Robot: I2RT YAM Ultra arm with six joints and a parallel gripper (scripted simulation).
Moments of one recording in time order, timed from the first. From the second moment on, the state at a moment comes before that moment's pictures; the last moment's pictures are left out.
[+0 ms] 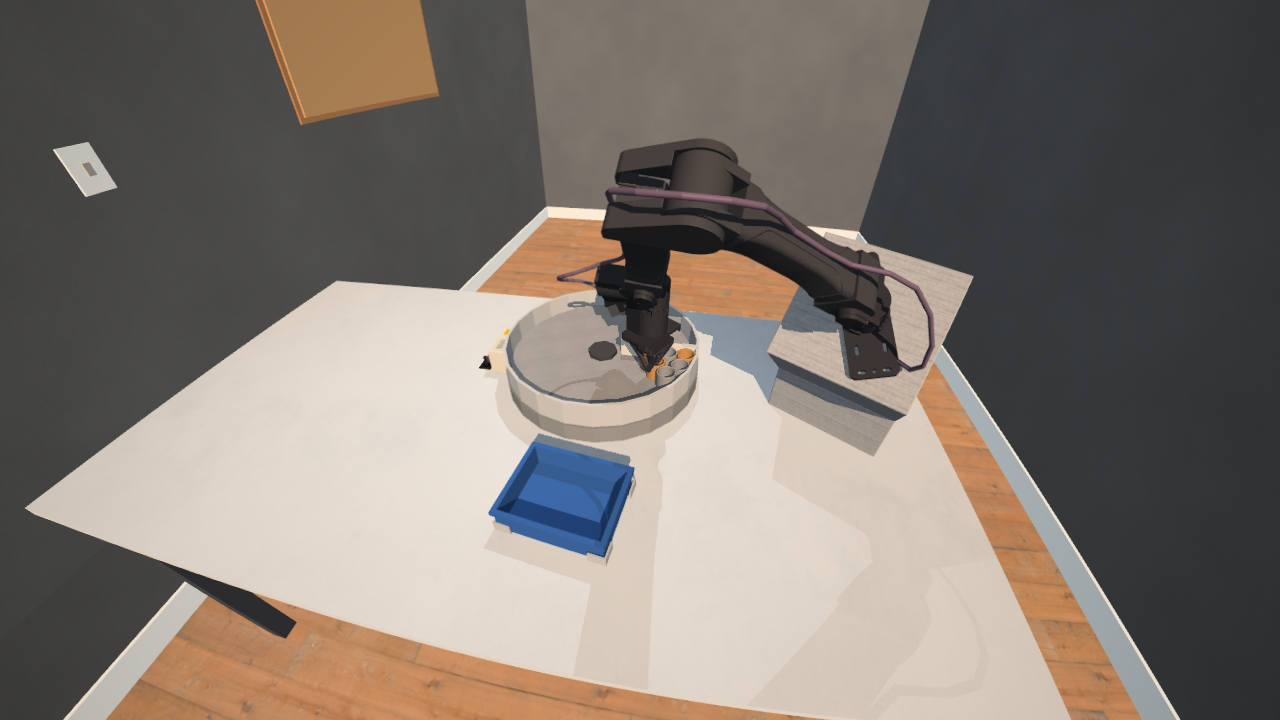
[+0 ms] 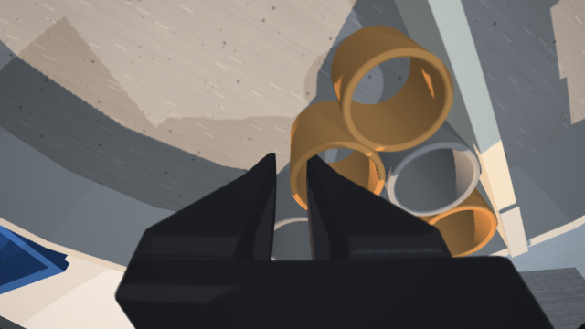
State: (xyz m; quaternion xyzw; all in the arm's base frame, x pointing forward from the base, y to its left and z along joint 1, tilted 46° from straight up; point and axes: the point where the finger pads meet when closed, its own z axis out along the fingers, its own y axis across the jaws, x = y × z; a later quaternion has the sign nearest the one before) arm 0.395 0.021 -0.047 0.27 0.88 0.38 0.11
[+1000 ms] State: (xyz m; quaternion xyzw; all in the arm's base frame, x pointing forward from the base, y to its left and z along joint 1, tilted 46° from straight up) arm 0.395 0.024 -0.052 0.28 0.88 0.38 0.10
